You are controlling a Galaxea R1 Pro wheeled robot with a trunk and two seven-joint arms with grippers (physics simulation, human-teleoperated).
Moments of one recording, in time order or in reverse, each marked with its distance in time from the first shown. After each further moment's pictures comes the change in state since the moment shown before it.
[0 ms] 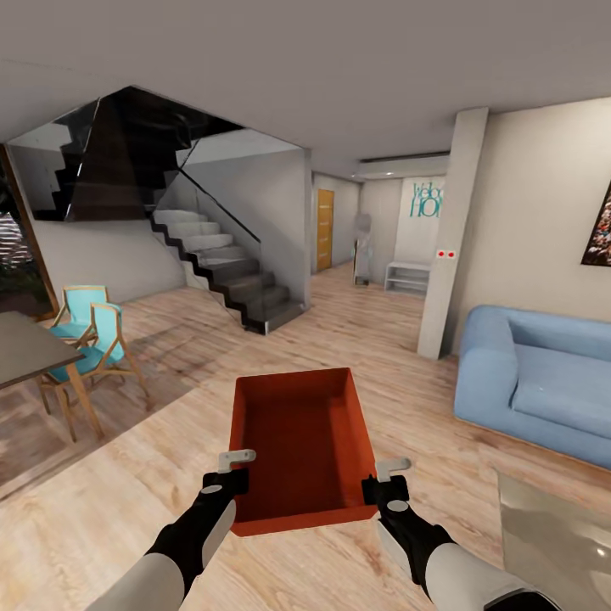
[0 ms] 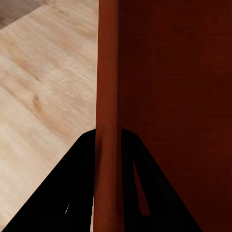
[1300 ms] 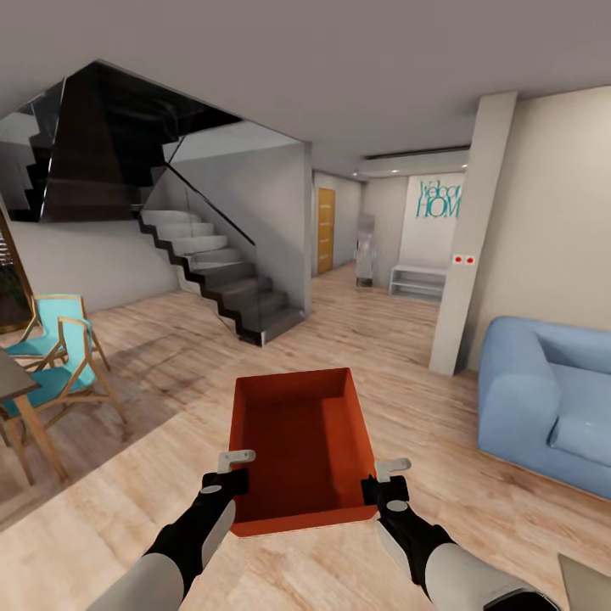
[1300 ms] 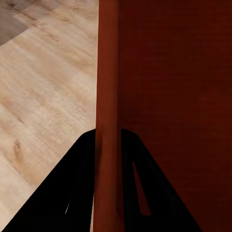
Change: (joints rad) left arm 0.000 0.002 -0.001 0.001 0.003 0.000 -0.001; right arm 0.000 0.001 0.003 0.000 -0.001 0.002 -0.003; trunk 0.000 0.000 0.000
